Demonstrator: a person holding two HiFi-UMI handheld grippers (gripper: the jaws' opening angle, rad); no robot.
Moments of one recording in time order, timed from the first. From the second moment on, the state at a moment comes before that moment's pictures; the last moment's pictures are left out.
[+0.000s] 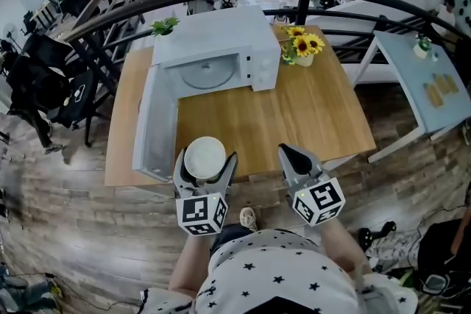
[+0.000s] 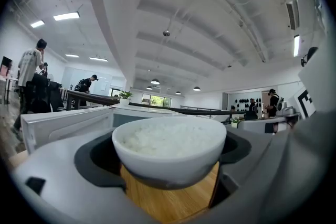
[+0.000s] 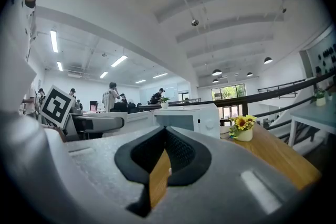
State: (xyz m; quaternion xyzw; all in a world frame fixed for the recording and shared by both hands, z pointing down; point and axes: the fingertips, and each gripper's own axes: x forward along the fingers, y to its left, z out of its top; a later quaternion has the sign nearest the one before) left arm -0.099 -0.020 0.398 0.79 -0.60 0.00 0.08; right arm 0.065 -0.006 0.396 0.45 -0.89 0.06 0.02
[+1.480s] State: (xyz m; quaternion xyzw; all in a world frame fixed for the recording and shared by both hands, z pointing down) left arm -0.144 -0.231 0.433 0.79 -0.61 0.03 0.08; right arm 0.003 -0.186 0.418 0.42 -0.91 0.08 0.04
